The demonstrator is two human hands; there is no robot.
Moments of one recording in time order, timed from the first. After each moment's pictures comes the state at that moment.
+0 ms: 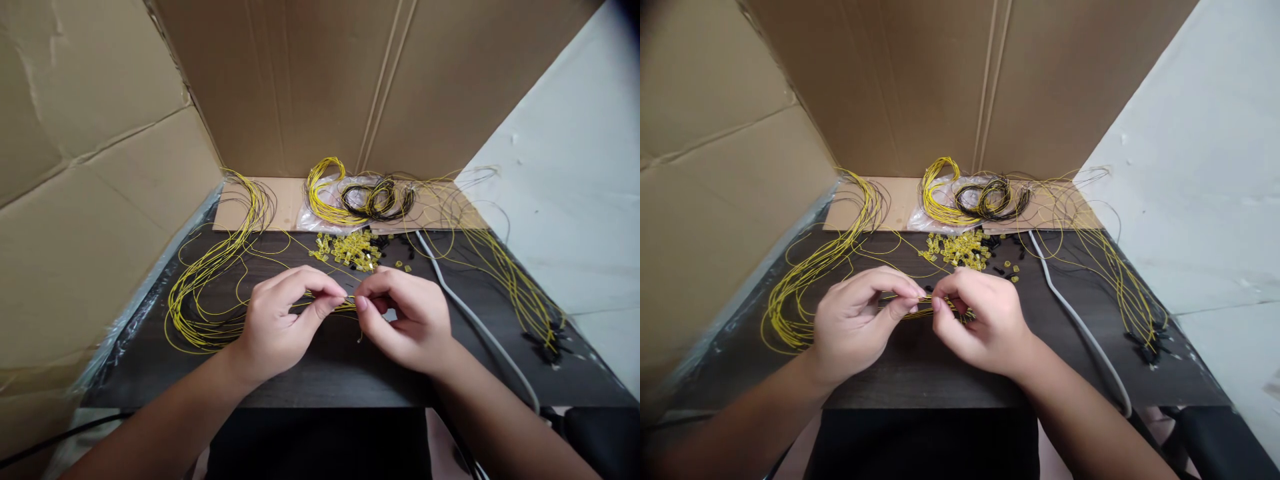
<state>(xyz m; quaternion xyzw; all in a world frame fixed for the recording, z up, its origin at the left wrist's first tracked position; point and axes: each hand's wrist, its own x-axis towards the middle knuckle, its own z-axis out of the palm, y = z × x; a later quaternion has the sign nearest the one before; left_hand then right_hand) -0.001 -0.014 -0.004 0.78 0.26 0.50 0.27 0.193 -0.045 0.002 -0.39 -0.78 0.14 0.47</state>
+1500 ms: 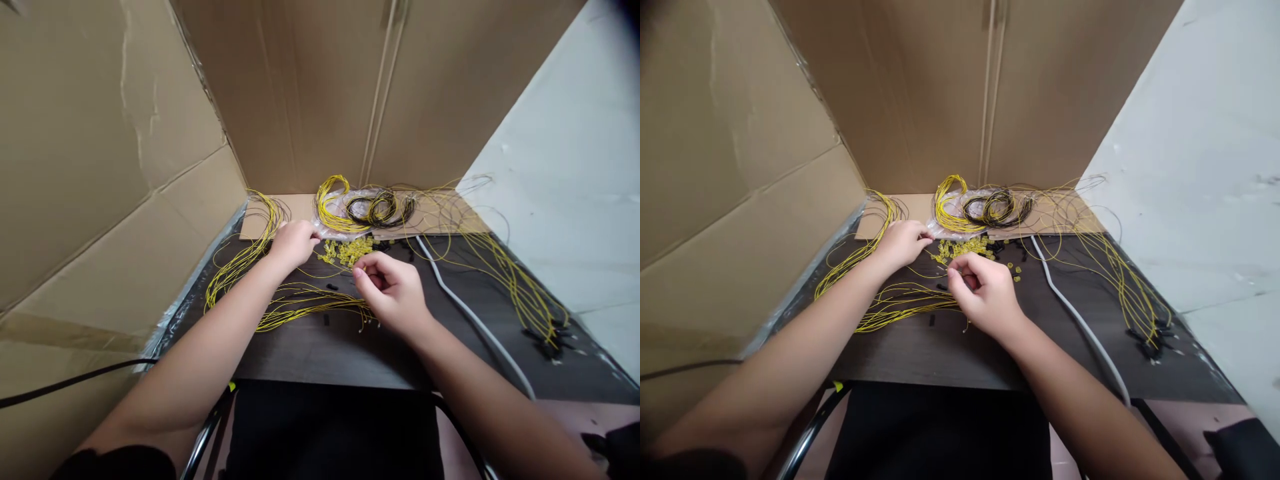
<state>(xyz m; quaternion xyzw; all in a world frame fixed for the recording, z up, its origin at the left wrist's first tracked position) 0.004 0.104 -0.002 0.84 0.51 0.14 0.04 0.192 -0.033 -0.015 -0.46 -0.69 0.21 0.52</state>
